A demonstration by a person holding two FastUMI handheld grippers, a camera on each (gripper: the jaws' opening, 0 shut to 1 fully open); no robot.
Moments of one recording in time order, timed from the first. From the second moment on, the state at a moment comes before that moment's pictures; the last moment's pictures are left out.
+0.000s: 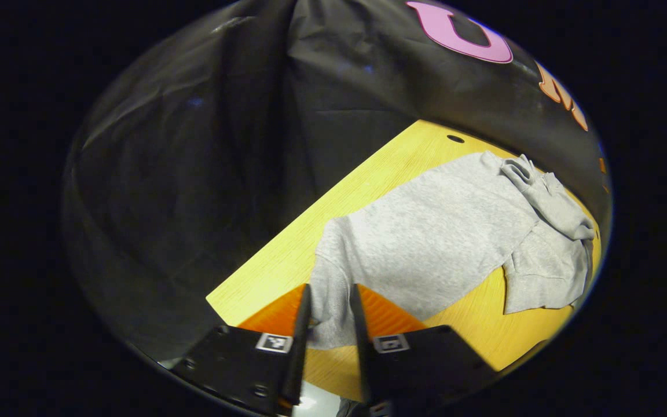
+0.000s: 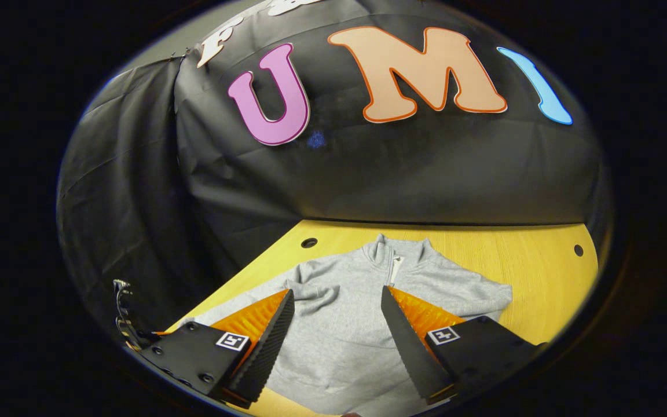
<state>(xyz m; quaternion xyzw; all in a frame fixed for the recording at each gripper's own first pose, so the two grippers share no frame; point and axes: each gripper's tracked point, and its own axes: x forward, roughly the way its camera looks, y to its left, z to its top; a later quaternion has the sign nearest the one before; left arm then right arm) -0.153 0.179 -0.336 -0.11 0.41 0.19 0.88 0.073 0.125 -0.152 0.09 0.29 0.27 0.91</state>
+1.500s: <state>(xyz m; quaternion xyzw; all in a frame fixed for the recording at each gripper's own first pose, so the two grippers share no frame) 0.114 0.016 -0.066 -0.06 0.20 -0.03 0.98 0.002 -0.015 -0.165 0.07 0.28 0.19 0.94</state>
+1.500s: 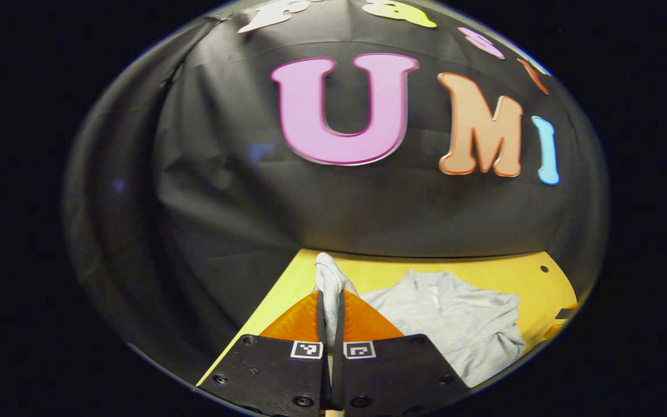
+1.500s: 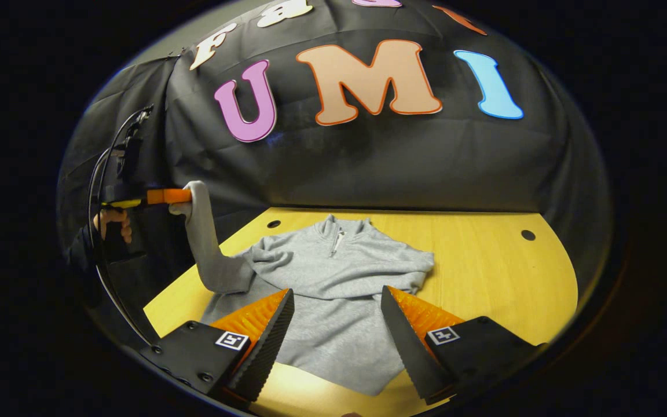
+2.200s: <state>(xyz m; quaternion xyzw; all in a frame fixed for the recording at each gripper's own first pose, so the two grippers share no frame) 0.135 -0.237 -0.051 -0.03 0.19 -0.22 0.96 -0.039 -0.128 -0.172 0.09 0.29 0.08 0.95</state>
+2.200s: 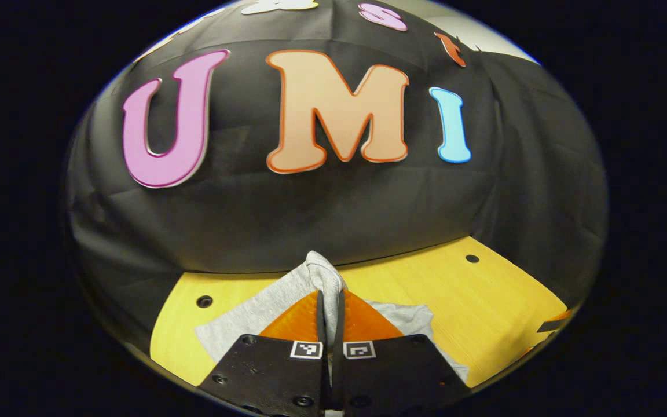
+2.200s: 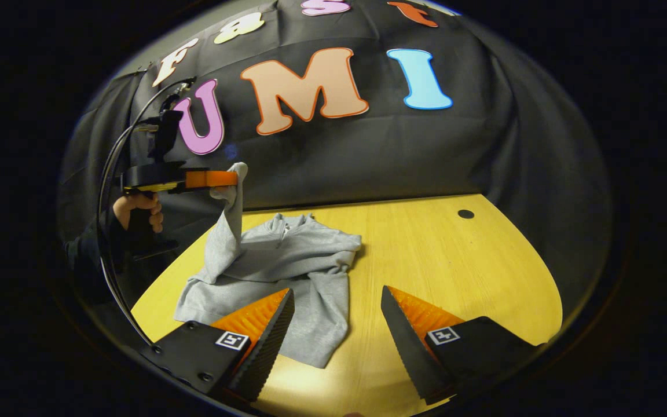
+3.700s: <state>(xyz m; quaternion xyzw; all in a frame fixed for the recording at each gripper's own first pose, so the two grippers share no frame) 0.088 -0.194 -0.075 -0.02 0.18 -0.19 0.97 -0.013 -0.081 -0.176 0.07 0.27 0.10 0.96</state>
